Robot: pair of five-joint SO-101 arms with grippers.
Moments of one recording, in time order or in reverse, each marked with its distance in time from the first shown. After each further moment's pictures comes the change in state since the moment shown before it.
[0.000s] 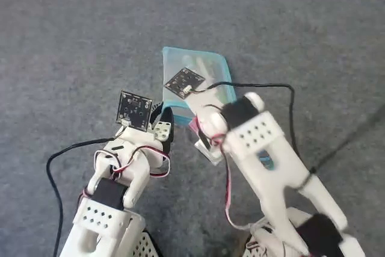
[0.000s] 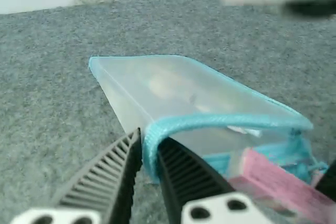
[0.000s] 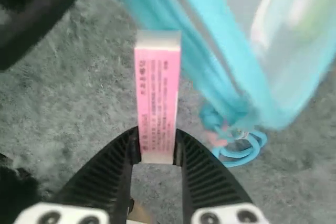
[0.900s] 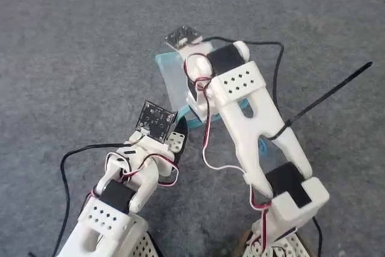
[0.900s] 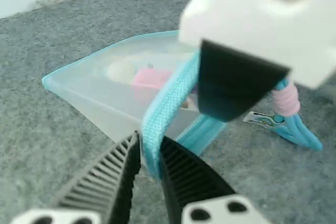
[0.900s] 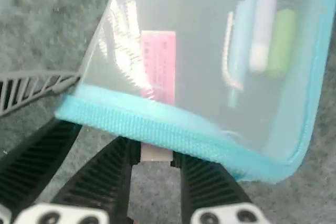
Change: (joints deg) left arm 8.0 0.0 3.1 -0.4 -4.6; right arm 5.1 27.8 -40.4 11.6 -2.2
